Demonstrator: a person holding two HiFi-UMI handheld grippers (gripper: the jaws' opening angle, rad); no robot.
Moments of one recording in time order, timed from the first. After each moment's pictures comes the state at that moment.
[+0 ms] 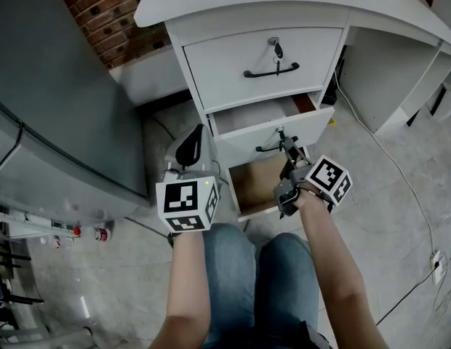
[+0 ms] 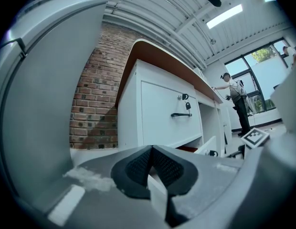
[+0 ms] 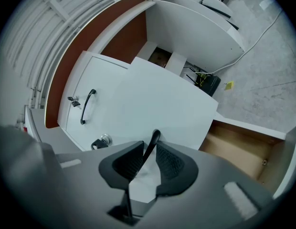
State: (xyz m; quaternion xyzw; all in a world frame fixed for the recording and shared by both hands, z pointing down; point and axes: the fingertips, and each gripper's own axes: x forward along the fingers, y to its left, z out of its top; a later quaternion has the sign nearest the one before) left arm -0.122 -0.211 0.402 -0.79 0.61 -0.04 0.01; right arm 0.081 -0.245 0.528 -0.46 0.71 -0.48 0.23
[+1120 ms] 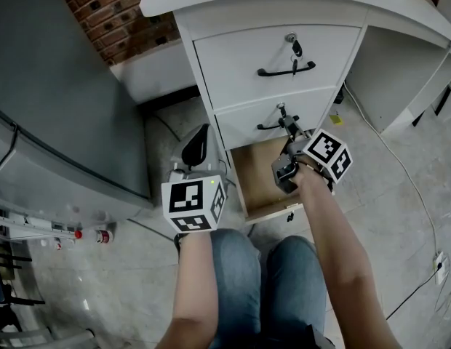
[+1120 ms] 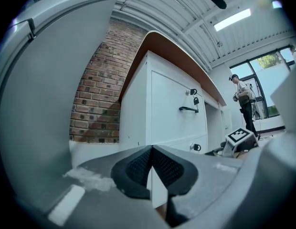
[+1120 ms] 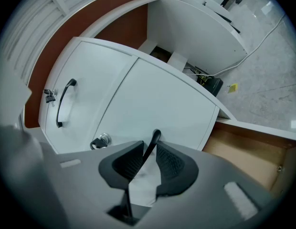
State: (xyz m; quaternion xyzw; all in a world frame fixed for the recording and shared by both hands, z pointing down) left arm -0.137 -0.228 0.422 -0.79 0.61 -0.02 -0.02; right arm 0.060 -0.309 0.526 -0.50 0.69 -0.47 0.22
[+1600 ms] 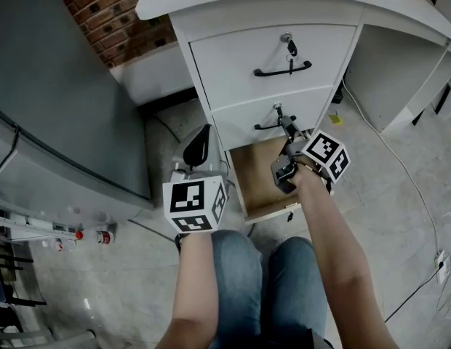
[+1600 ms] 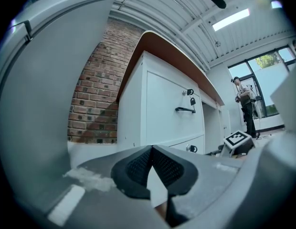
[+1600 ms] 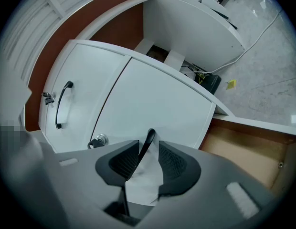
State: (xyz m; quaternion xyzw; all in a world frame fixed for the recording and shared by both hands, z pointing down) left arm -0.128 -0.225 0.420 -0.80 0.61 -0.02 -0.02; right arm 0.062 -0.307 0.534 -0.49 0.69 -0.48 0.23
